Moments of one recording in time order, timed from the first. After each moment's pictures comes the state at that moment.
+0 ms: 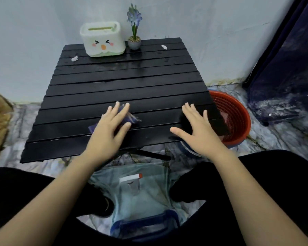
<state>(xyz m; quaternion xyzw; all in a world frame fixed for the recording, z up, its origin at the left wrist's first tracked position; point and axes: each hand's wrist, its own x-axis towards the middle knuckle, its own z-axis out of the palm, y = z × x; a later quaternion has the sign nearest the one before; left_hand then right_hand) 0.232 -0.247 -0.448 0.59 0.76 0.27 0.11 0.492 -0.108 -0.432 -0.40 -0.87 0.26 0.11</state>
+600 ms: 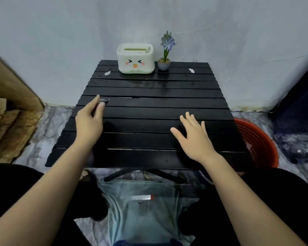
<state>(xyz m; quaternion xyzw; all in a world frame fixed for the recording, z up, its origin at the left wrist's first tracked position) 0.129 -0.234 -0.423 0.29 0.82 0.50 0.02 0.399 -0.080 -0.433 -0.39 -0.89 0.24 0.09</state>
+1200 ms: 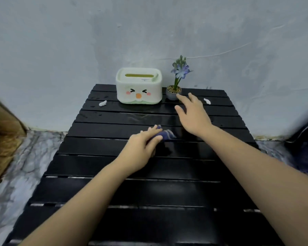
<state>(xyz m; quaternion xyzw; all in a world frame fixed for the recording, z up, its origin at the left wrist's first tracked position) 0.107 -0.072 -0.452 0.53 0.72 0.40 0.21 0.216 0.113 -0.420 -0.40 -0.88 0.21 0.15</state>
